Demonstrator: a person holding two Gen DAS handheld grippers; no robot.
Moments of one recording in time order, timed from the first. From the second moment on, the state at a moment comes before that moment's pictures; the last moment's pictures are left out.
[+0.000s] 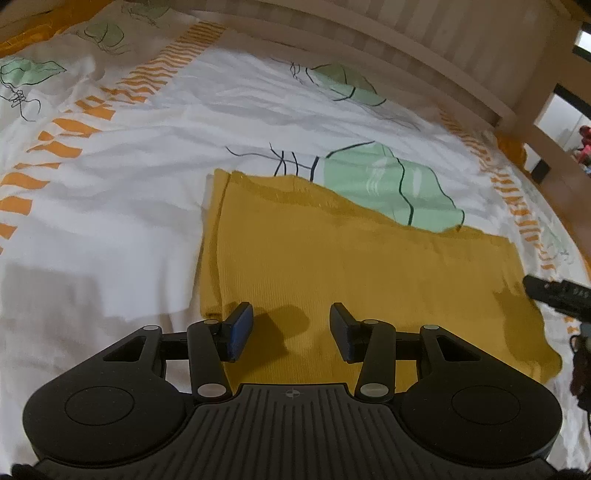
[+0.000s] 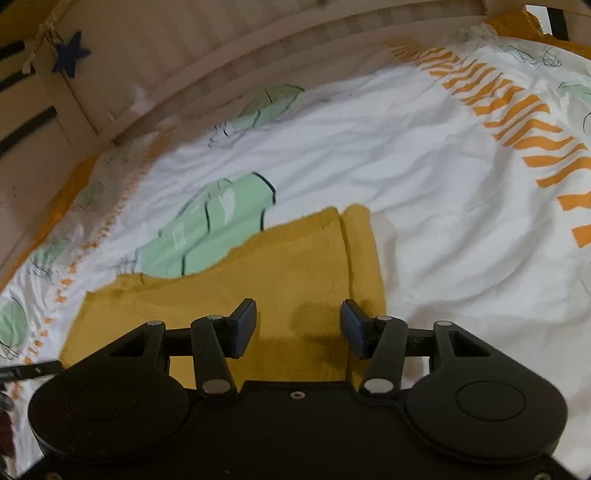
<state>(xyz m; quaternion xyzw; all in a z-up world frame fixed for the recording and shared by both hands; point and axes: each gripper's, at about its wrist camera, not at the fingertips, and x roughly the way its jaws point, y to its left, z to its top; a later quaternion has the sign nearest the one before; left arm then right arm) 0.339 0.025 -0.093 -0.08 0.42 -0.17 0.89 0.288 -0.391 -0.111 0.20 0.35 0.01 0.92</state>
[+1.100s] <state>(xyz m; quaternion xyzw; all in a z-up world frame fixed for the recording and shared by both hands) 0.342 0.006 -0.111 -0.02 0.44 -0.17 0.88 0.284 -0.389 -0.117 0.16 0.37 -0.03 0.91</state>
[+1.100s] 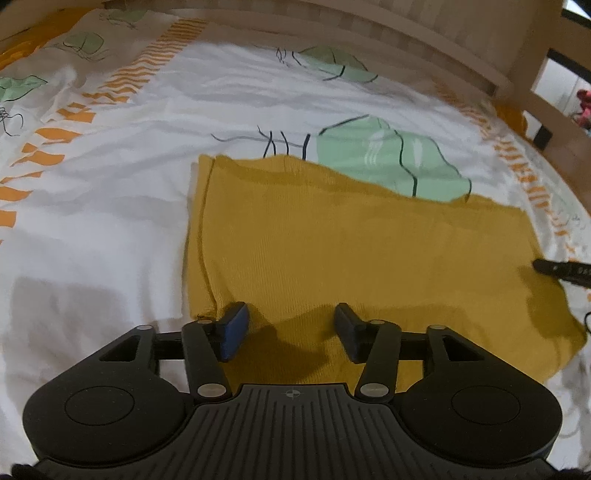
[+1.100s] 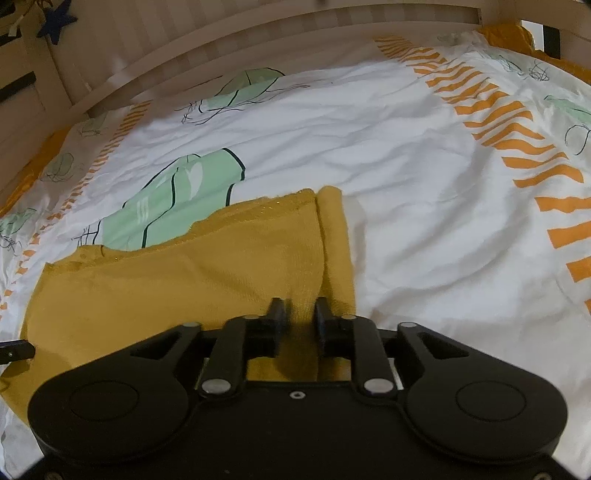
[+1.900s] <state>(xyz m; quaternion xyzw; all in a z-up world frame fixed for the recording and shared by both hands) 0.335 -0.025 -0.102 -0.02 0.45 -0.17 0.87 0.275 -0.408 -0.128 0.23 0.39 0.03 0.89</state>
